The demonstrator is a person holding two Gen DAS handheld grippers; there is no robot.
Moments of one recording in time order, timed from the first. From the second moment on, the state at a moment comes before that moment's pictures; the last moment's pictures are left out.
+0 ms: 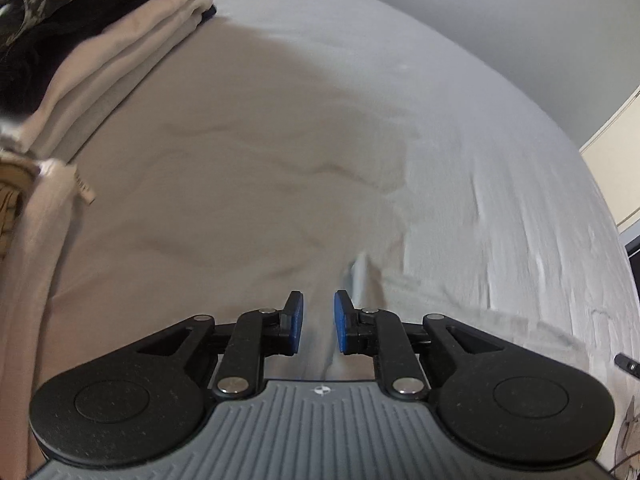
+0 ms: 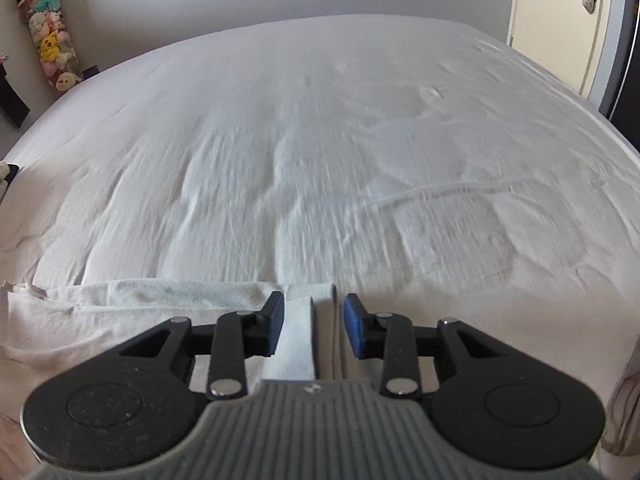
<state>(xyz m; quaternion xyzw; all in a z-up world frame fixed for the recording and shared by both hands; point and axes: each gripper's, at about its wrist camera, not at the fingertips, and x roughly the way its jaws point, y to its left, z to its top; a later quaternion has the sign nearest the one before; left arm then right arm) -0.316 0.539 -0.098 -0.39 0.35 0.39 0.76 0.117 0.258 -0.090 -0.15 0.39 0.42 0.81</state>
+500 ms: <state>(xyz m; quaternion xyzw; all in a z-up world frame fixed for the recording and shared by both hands) -0.336 0.512 -0.118 -0.45 0.44 0.32 0.71 -0.013 0.381 -0.061 -0.38 0.32 0.61 0.62</state>
